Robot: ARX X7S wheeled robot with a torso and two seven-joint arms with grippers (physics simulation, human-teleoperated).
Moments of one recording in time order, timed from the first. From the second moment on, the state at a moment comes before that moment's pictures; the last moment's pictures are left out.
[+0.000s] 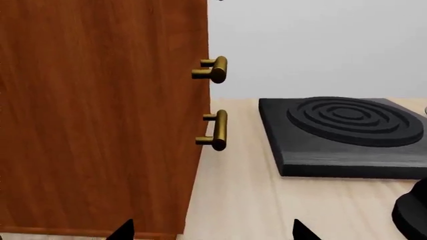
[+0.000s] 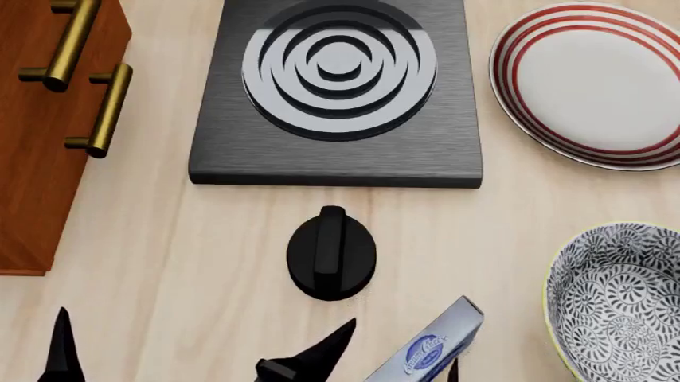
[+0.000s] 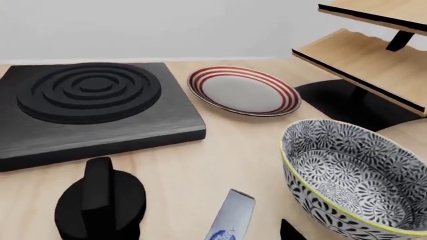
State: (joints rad) left arm 0.07 -0.34 0.10 0.32 -0.27 0.03 -0.27; right arm 0.20 0.03 -0.70 -0.53 0.13 0.64 1.19
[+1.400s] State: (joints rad) left arm 0.06 -0.35 0.12 0.29 -0.28 0.04 -0.29; right arm 0.23 0.06 -0.65 -0.43 0.39 0.64 1.25
